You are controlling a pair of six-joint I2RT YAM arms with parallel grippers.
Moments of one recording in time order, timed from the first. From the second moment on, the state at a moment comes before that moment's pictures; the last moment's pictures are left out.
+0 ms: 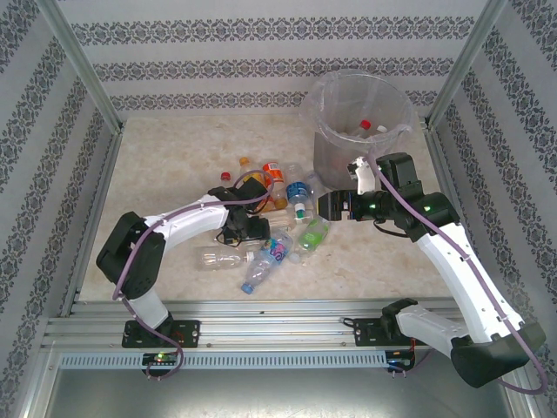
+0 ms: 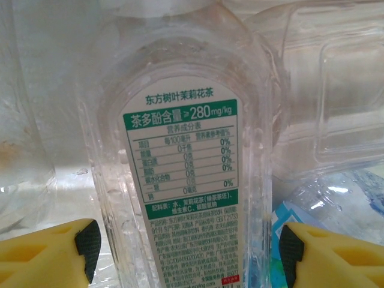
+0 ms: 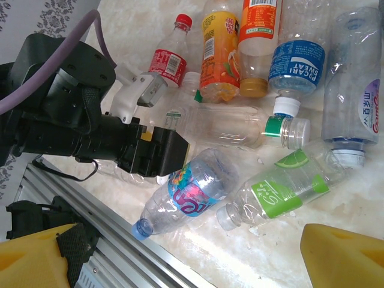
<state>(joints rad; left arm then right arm) -0.64 1.71 1.15 -0.79 0.05 -0.76 0.35 1.06 1.18 -0.92 -0.49 0.33</state>
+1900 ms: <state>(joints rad) -0.64 1.19 0.96 -0.32 0.40 -0.63 0.56 1.26 1.15 -0.56 -0.53 0.72</state>
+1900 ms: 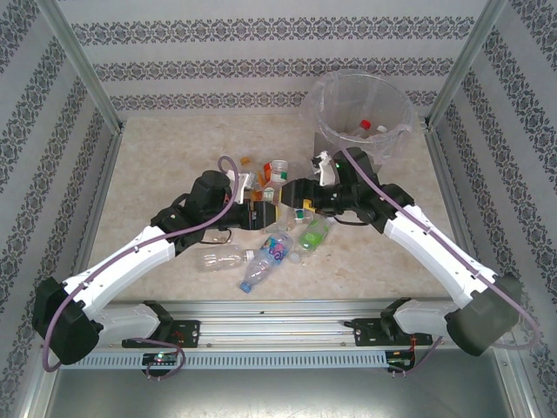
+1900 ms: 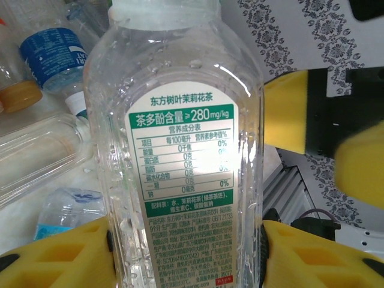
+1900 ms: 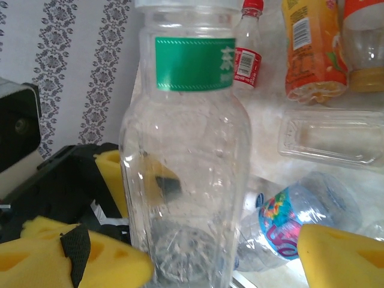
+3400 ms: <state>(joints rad) -0.67 0.99 0.89 -0.03 0.39 -0.61 0.40 1.16 1.44 -0.82 -0.37 0.50</state>
